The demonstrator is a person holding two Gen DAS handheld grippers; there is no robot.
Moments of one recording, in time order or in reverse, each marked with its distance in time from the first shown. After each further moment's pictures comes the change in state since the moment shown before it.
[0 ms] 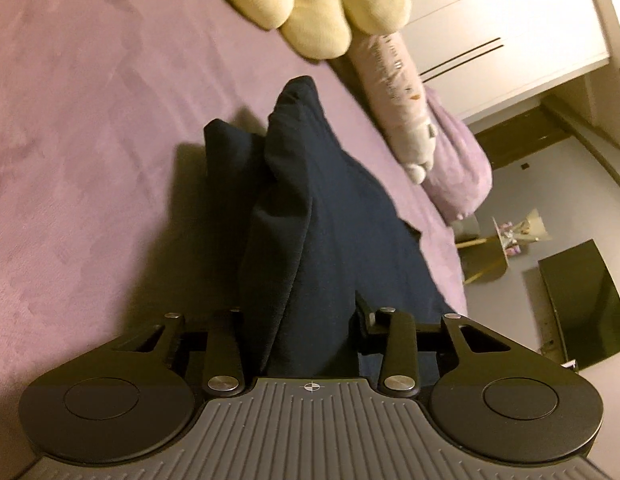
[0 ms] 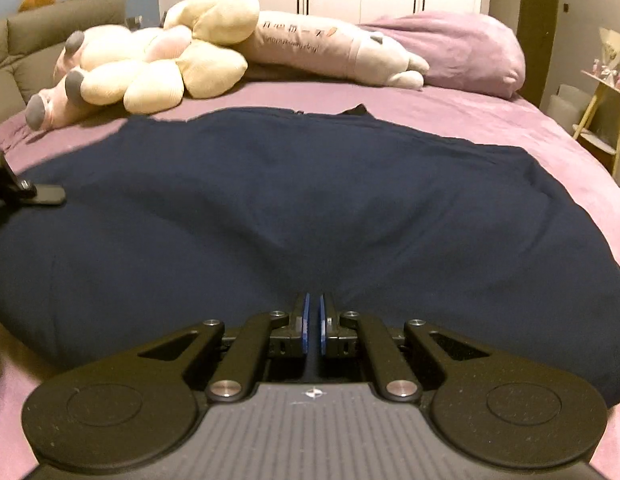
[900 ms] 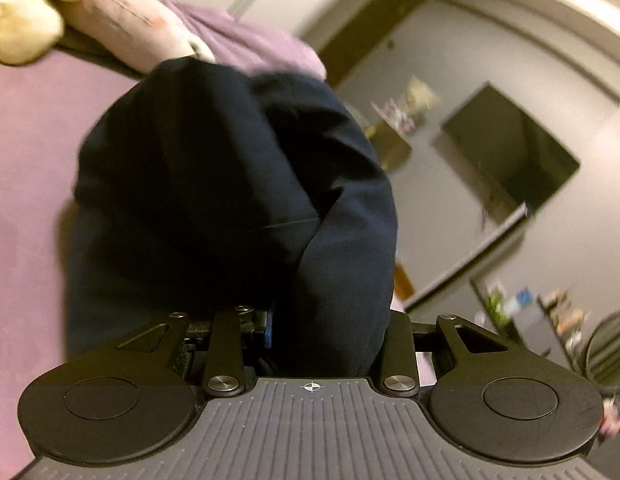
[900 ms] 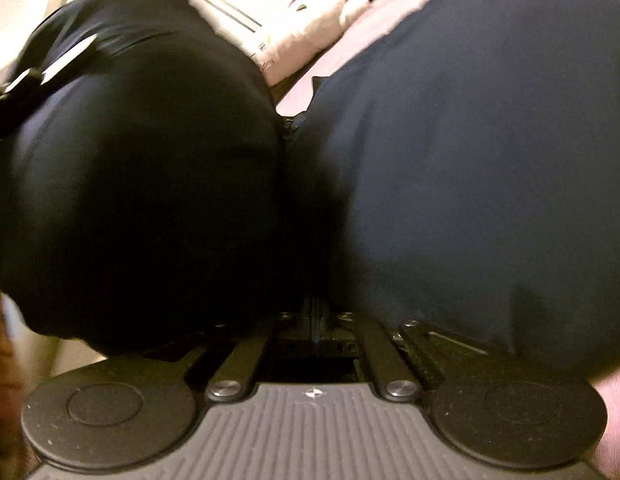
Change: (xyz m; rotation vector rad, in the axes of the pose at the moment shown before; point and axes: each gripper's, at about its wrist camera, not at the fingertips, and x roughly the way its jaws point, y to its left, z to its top) left arm 0.109 -0.248 -0.092 0.499 0.189 -0.212; right arm 0.023 -0.119 -0.053 0.734 0.021 0.545
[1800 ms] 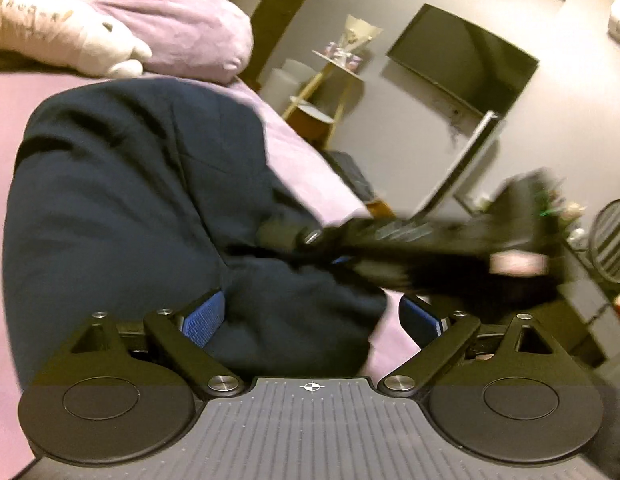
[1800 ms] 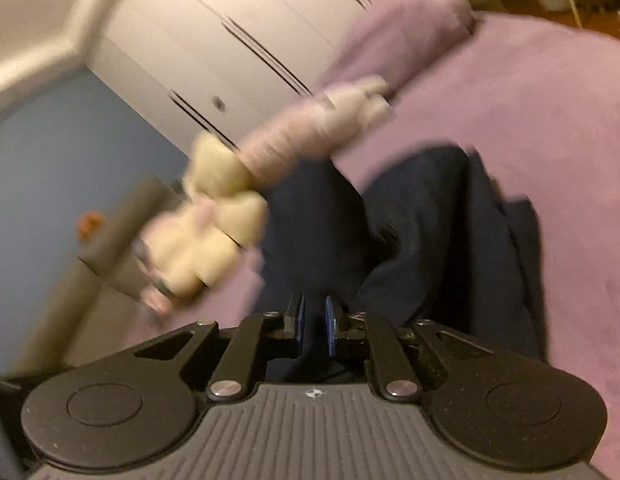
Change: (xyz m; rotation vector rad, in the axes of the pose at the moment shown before) left arm 0.024 -0.034 -0.061 0.237 0.098 -0.077; right arm -0.093 -0.001 0.093 -0.180 -0.092 -0.037
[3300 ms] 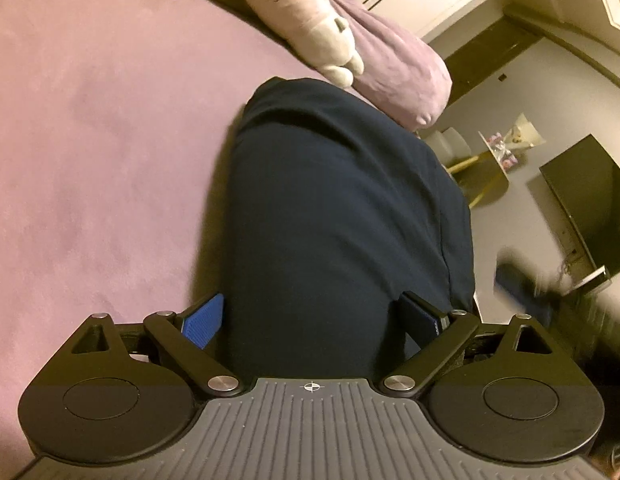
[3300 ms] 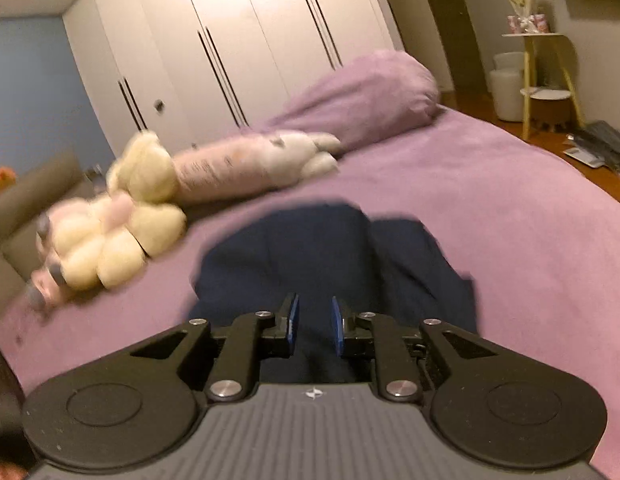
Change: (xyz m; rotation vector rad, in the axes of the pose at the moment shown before) left arm -0.037 0.116 -0.009 -0.505 -0.114 0.308; right arm 0.013 0.084 -0.002 -0.241 -0.208 -0.307
